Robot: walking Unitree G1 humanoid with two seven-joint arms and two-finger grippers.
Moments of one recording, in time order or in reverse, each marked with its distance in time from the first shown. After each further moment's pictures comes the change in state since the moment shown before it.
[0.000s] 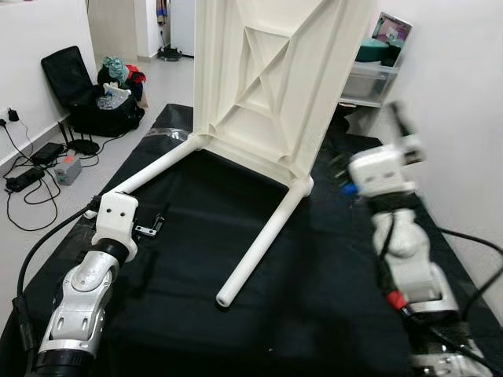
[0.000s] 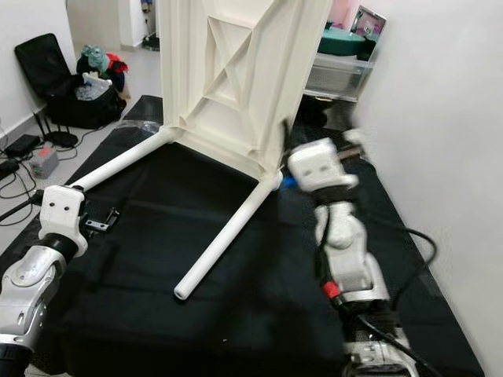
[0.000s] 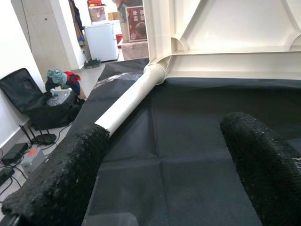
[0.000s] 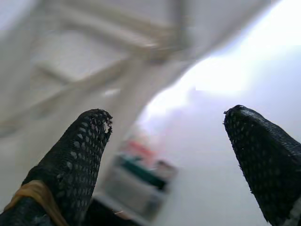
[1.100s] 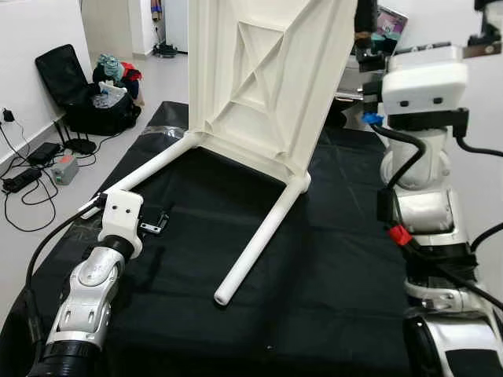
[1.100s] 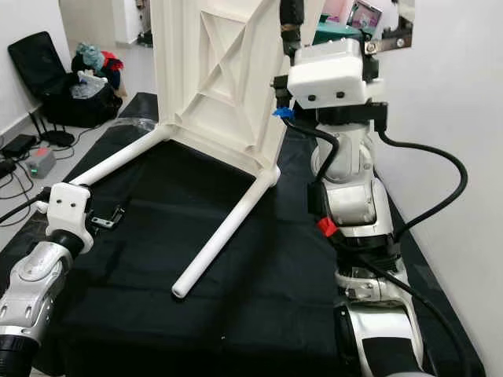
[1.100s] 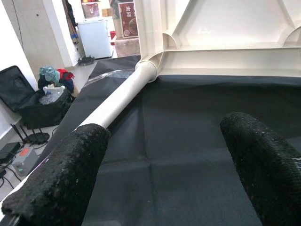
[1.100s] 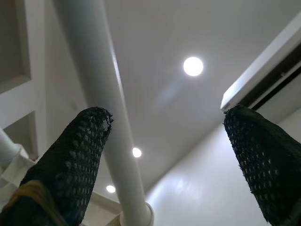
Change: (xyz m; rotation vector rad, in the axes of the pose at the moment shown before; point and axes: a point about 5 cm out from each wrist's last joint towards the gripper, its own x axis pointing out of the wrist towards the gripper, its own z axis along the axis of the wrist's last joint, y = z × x) left arm 0.009 -0.005 -0.002 -0.015 0.002 -0.010; right arm 0.072 -0.006 0.114 0.004 -0.569 -0.080
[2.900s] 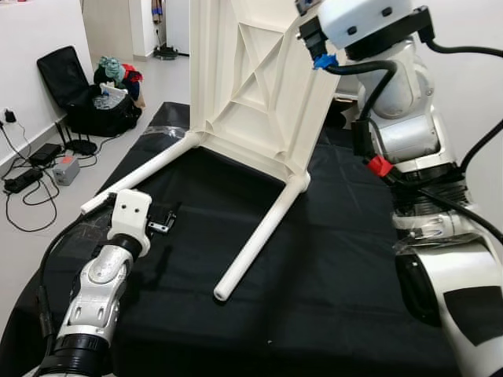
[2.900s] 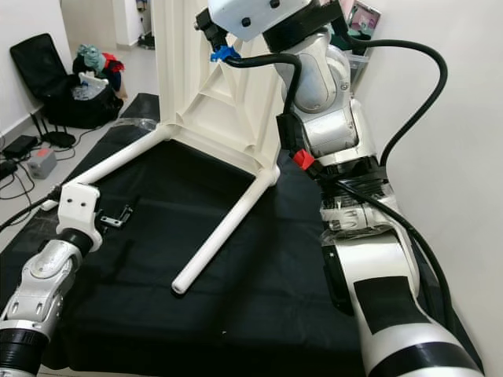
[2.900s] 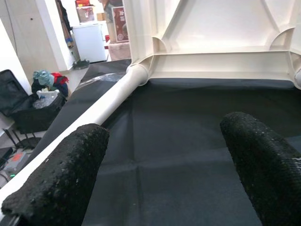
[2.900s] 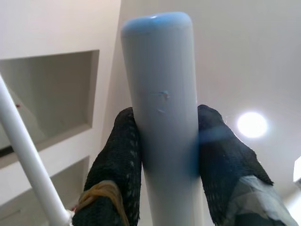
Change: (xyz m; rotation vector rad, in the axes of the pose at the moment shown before) left arm 0.007 -0.010 -0.003 -0.007 -0.008 -0.021; right arm 0.070 0.023 0.027 0.085 -0.239 0.228
